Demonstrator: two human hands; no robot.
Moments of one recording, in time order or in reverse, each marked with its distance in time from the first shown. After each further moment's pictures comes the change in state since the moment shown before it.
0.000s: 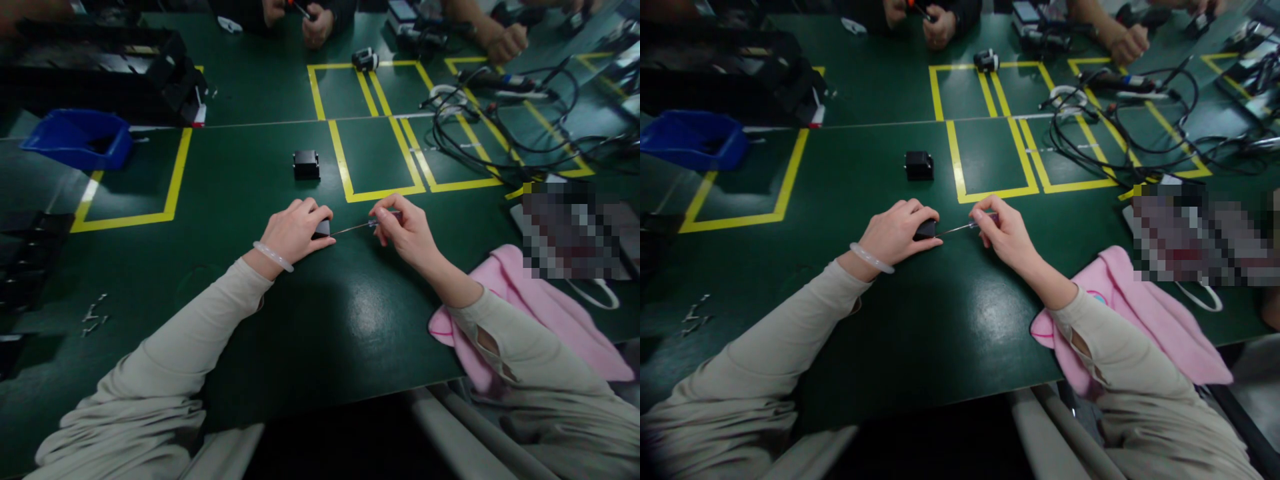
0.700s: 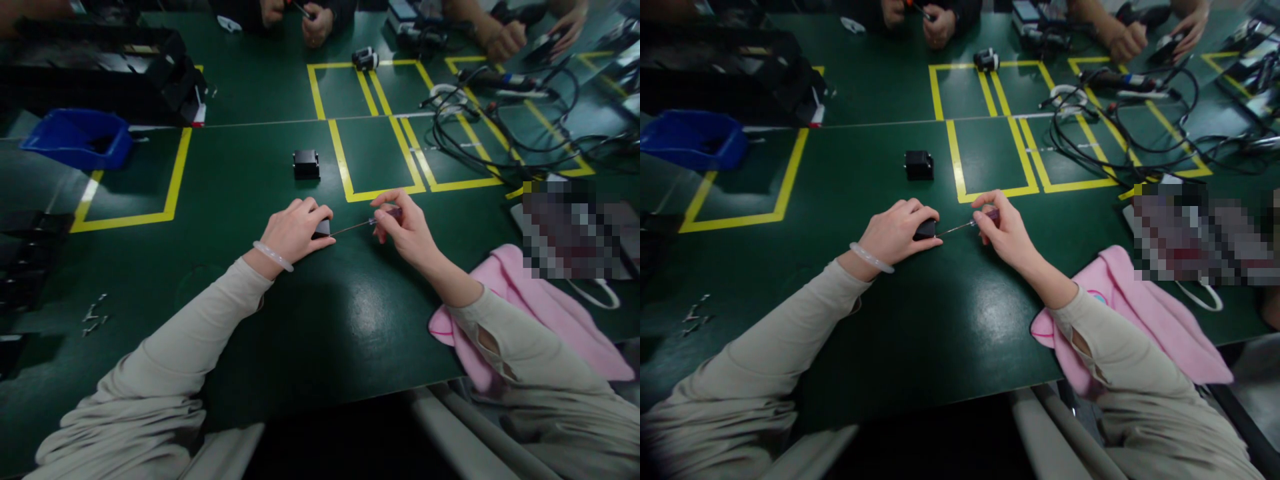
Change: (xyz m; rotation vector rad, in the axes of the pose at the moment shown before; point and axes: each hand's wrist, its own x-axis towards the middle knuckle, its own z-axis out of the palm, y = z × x) left_hand -0.001 0.000 0.001 0.005 0.005 0.011; right_hand 0.001 0.001 0.000 0.059 -0.003 0.008
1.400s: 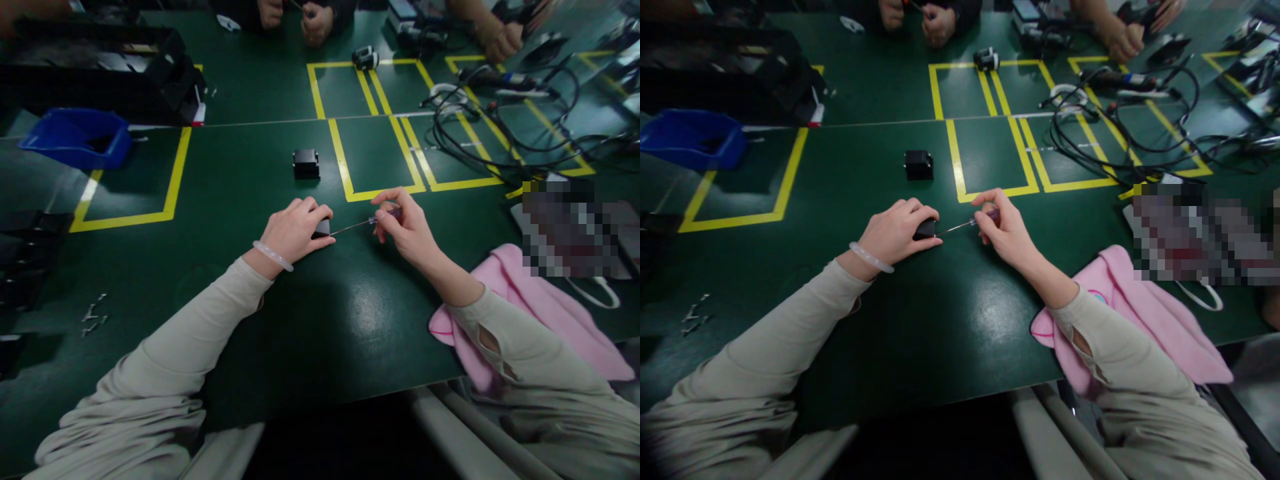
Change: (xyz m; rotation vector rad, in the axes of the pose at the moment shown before) left_hand 0.000 0.000 -0.001 -0.006 -0.006 -0.004; right_hand 0.001 0.001 -0.001 0.026 -0.001 -0.004
